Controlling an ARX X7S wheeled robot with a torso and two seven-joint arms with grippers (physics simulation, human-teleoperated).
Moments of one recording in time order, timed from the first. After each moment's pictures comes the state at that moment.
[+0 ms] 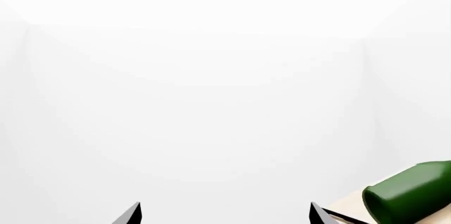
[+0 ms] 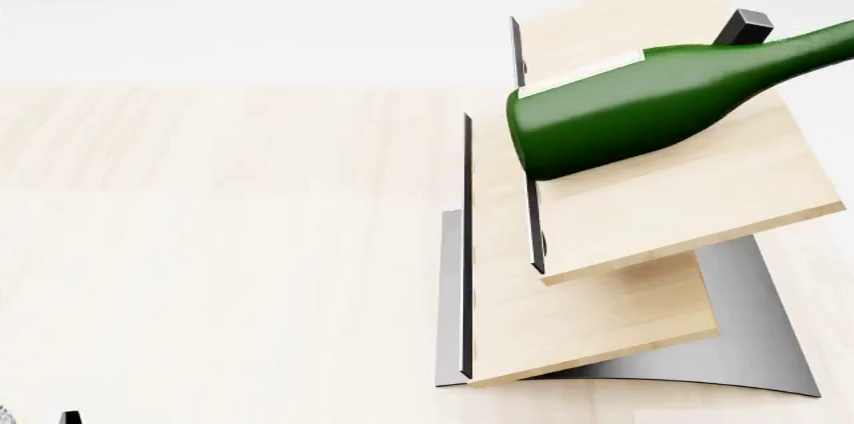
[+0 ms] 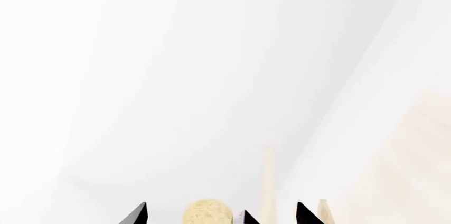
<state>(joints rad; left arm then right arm) 0.28 -0.39 0.32 0.50 0.00 0.50 -0.44 1.01 0.81 -0.48 0.56 2.06 0.14 0.09</state>
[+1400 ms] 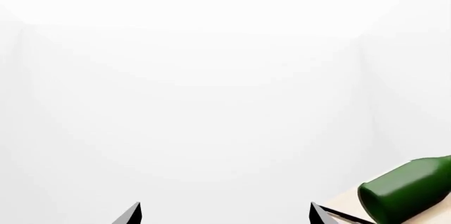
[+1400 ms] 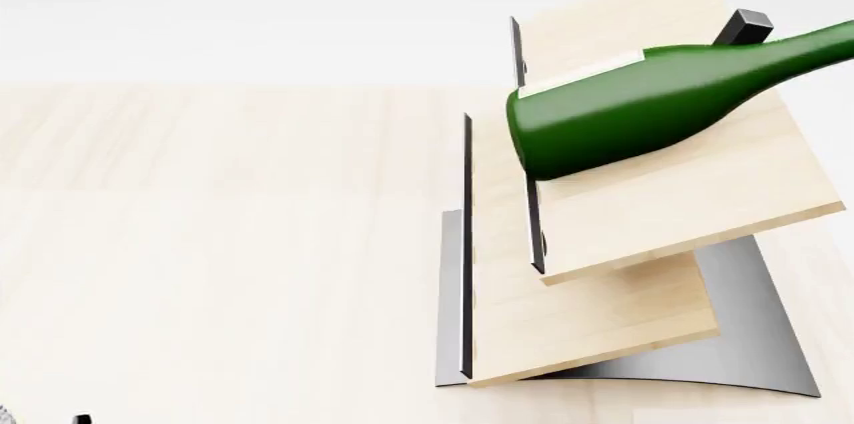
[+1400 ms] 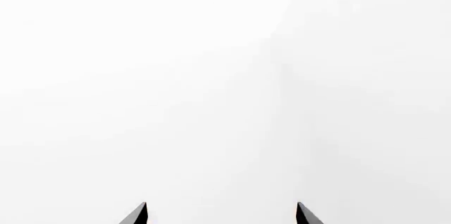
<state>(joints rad) 0.28 -0.40 0.35 0.50 0.01 0.50 -0.46 0.34 1.41 -0.32 -0.25 1.38 -0.67 0.57</state>
